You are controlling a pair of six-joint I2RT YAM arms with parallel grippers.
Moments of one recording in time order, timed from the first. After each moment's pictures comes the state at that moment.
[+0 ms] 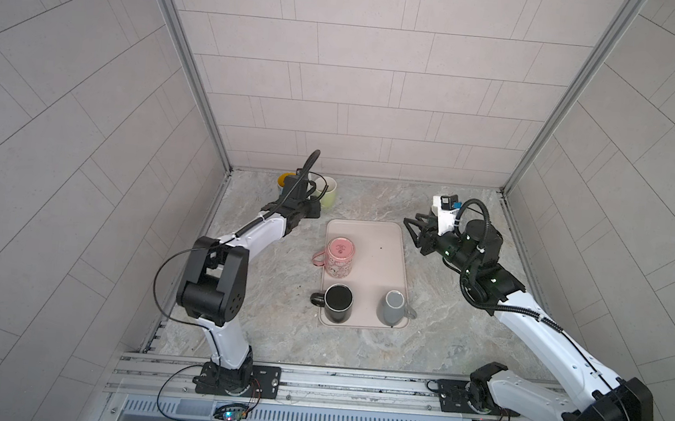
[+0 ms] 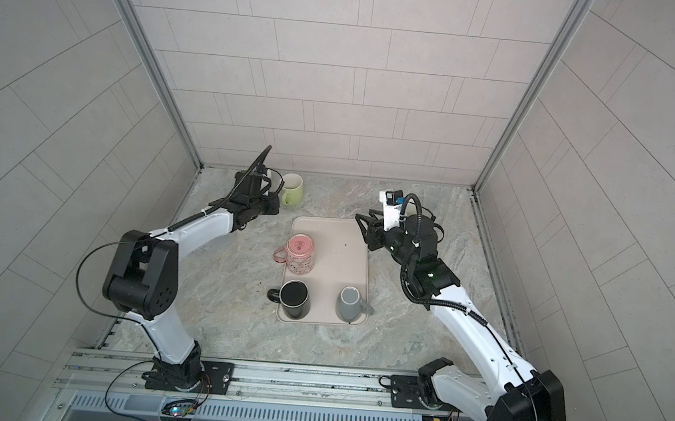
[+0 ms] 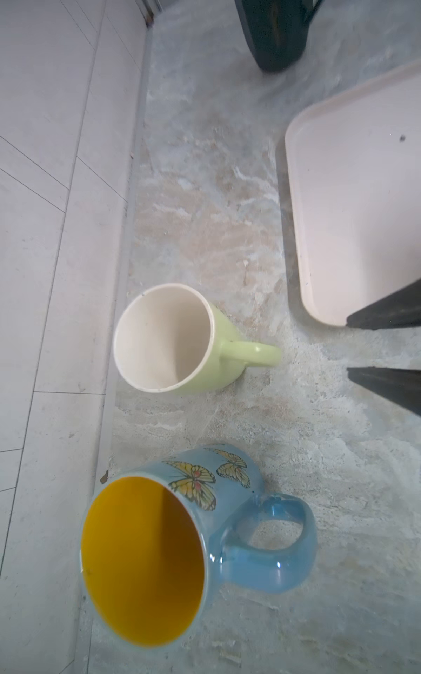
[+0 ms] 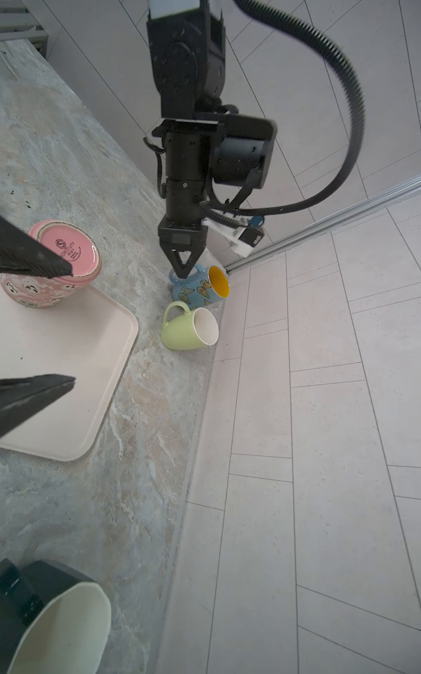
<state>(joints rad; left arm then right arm) -0.23 1.72 1.25 -0.18 0.04 -0.29 0.39 1.09 0.85 0.06 -0.25 0.23</state>
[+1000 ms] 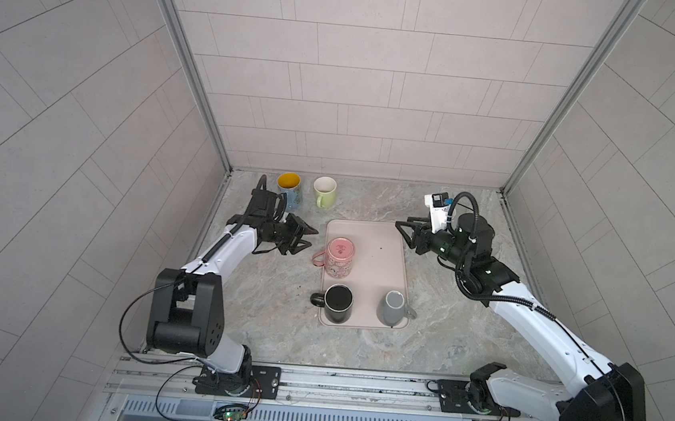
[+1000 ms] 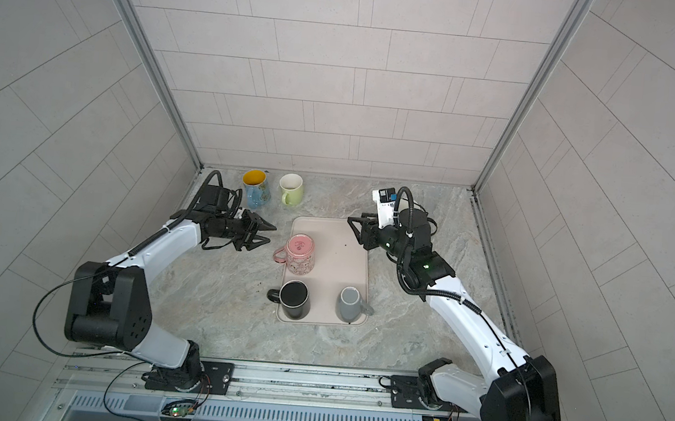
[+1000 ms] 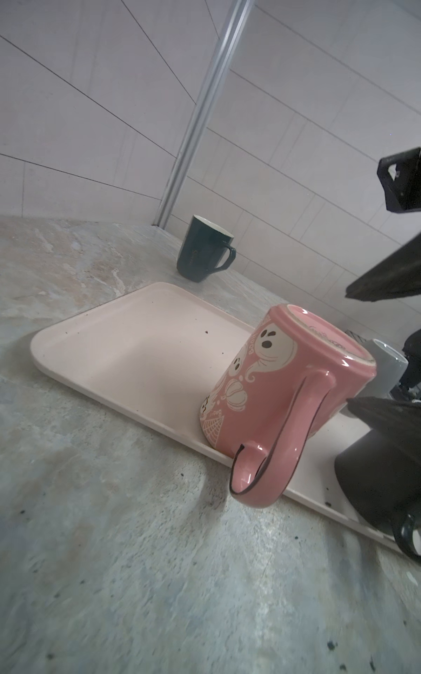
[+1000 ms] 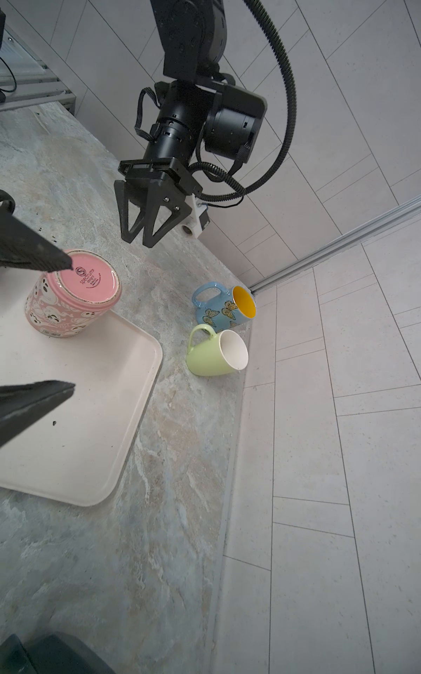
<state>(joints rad) -0.05 1.52 1.01 -0.46 0.78 -1.09 0.39 1.16 0.90 0.01 -0.34 0.29</state>
